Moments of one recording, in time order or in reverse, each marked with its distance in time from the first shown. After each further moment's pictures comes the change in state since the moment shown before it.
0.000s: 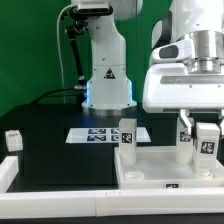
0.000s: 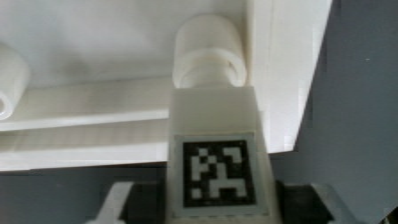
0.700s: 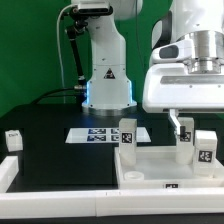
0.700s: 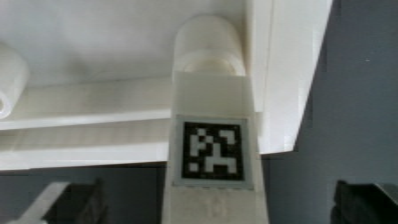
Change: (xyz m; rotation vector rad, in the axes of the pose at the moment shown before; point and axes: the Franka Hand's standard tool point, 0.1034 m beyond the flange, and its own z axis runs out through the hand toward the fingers) arm 0.000 0.000 0.000 0.000 0.000 -0.004
